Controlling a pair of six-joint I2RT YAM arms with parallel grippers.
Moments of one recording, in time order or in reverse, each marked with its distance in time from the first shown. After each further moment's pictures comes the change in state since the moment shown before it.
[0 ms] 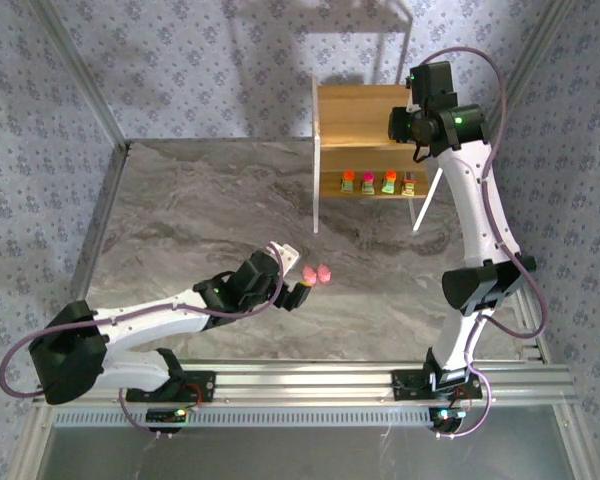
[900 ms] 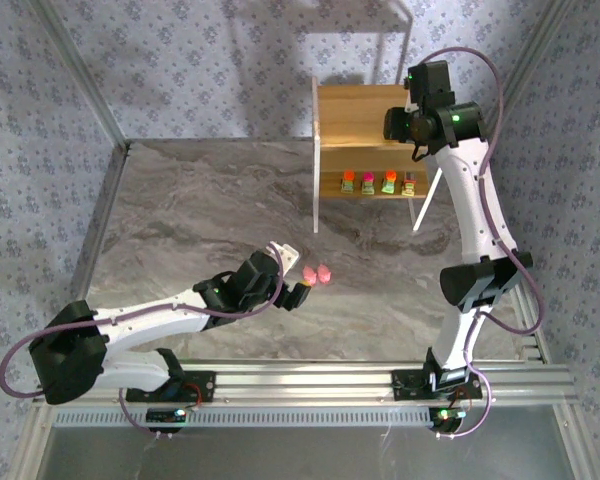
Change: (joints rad) left arm 0.000 0.000 0.000 0.000 -0.003 0.000; right arm -0.001 0.026 0.027 -0.019 0.003 -0.006
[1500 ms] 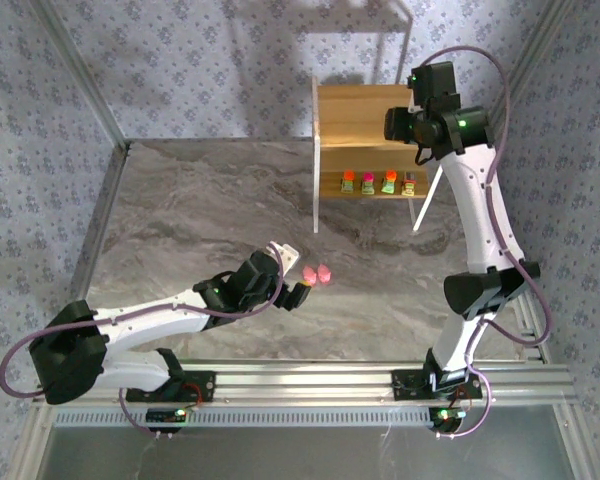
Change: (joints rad) left arm 0.000 0.000 0.000 0.000 0.000 0.000; right arm 0.019 -0.064 -0.029 0.001 0.026 -0.002
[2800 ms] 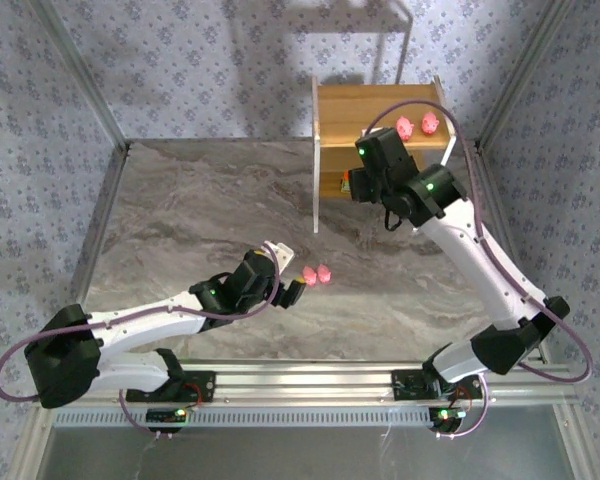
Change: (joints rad) left arm 0.000 -0.032 -0.013 -0.021 -0.085 -0.004; right arm 0.373 -0.343 -0.547 0.106 0.217 0.073
